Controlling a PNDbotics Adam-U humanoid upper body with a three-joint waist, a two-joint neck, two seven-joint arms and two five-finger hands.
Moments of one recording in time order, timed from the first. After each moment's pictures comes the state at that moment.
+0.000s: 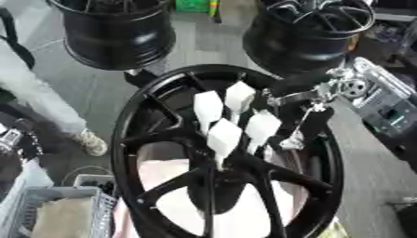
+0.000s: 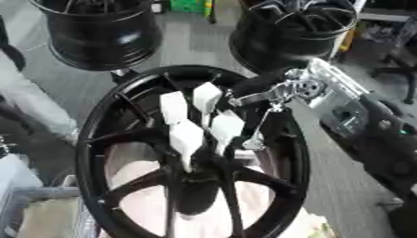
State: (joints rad) left arm -0.12 0.16 0.23 -1.72 -0.01 0.10 -0.56; right arm -0.69 -0.67 0.49 -1.59 0.36 -0.28 0.89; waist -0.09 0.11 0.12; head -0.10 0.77
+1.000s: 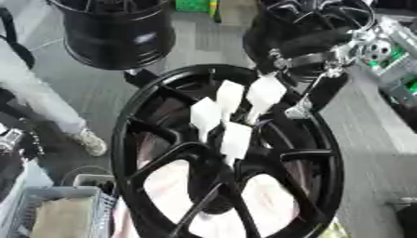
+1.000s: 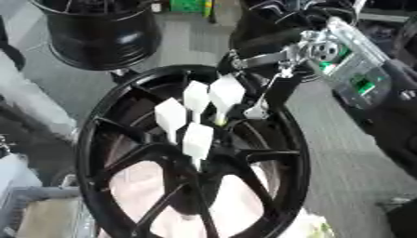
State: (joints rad) left arm -0.12 0.16 0.23 -1.72 -0.01 0.10 -0.56; right arm -0.82 -0.73 0.39 -1.62 0.25 -0.22 0.84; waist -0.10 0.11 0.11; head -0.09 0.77
